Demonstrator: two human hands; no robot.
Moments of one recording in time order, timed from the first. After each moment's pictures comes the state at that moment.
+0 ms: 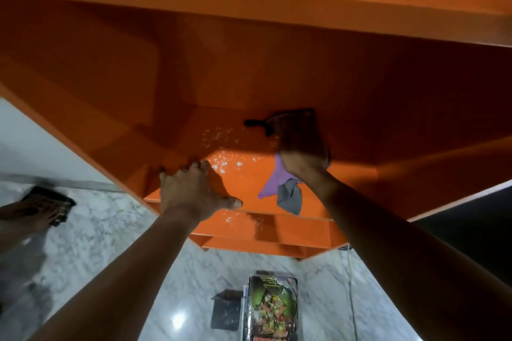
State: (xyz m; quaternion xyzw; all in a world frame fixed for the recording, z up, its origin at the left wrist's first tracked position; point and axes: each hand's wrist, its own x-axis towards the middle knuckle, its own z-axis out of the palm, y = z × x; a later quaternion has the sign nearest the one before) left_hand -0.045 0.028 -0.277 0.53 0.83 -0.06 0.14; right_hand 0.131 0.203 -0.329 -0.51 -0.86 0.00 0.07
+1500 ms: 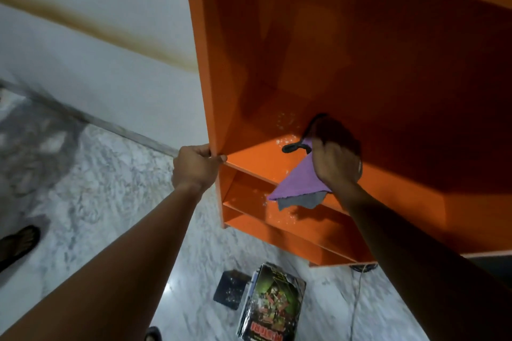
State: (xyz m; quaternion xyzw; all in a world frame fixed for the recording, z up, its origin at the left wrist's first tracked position) left_hand -0.121 -0.051 -0.308 0.14 0.83 0.45 0.28; right_hand 0.073 0.145 -0.337 -0.51 -0.85 0.03 0.15
